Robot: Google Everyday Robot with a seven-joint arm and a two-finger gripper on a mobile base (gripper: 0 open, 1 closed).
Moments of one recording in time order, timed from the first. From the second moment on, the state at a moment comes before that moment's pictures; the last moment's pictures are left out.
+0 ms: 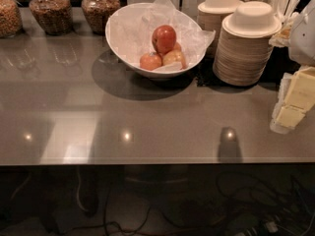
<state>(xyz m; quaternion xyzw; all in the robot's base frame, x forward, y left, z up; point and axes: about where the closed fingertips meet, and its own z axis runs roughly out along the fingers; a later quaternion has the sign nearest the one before) 0.438 -0.217 0.976 -0.60 0.78 -0.03 0.16</state>
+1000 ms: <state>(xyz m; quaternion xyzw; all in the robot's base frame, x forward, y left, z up) 0.478 -0.199 0.964 -0.58 0.77 -0.02 0.26</state>
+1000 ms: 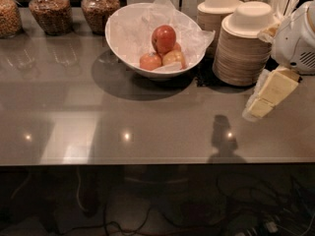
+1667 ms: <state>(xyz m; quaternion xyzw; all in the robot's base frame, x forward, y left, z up) 0.545 -0.178 0.973 -0.52 0.76 -0.02 0.39</state>
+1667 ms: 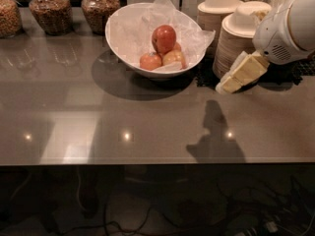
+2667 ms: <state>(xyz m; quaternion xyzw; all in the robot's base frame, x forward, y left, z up) 0.643 -0.135 0.995 -0.51 0.73 -0.02 0.45</state>
